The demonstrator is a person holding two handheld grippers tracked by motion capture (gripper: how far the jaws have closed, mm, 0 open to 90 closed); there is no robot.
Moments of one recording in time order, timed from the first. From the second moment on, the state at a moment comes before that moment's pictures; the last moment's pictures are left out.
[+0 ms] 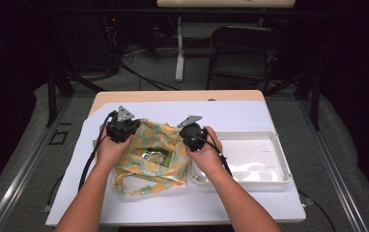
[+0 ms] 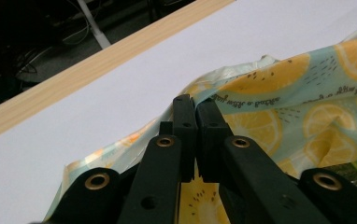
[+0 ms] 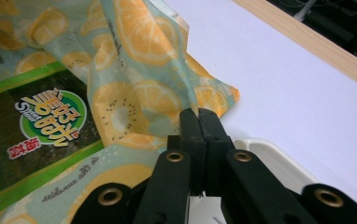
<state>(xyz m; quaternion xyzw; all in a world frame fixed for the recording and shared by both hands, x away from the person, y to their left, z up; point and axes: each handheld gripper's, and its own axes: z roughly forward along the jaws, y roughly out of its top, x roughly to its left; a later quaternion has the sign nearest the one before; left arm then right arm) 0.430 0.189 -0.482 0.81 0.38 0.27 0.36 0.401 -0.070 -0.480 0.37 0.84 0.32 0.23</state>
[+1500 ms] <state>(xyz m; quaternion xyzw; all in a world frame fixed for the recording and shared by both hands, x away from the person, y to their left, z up) 0.401 0.220 -0.454 0.80 0.40 0.24 0.39 0.435 -0.075 -0.516 0.41 0.84 0.30 0.18</state>
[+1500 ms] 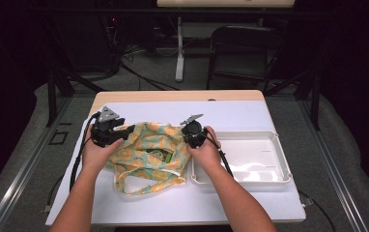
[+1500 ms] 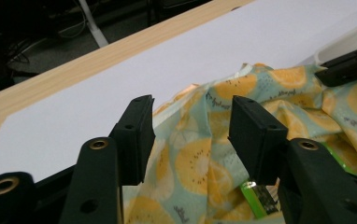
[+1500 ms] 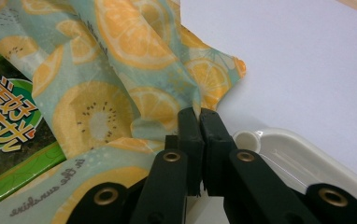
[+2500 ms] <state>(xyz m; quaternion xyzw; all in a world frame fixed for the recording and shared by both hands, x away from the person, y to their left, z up) 0.382 0.200 -0.503 0.84 0.36 0.12 0.38 0.437 -0.076 -0.521 0.41 0.84 0.31 0.17</state>
